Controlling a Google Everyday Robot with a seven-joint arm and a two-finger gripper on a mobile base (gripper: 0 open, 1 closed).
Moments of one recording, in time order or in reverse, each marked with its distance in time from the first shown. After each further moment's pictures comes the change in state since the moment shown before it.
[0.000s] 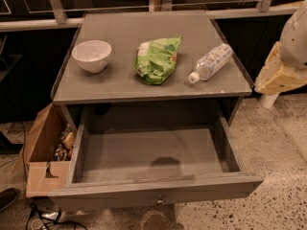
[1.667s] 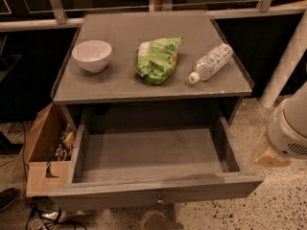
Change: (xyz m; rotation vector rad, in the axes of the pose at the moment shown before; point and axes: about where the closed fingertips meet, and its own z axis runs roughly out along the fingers) arm 0.062 0.096 0.112 -0.138 0.099 0.144
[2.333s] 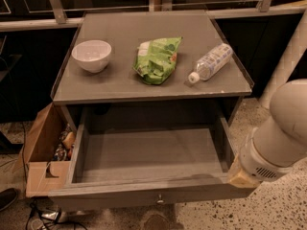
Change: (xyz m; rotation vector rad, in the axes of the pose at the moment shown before) arm -0.019 0.032 0.073 -0.094 -0.059 -0.002
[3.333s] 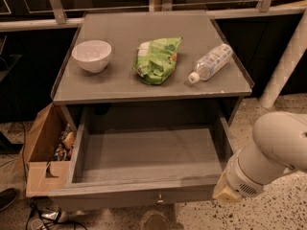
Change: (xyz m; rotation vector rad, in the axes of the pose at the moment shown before) arm -0.003 0.018 0.075 -0.103 -0.061 0.031
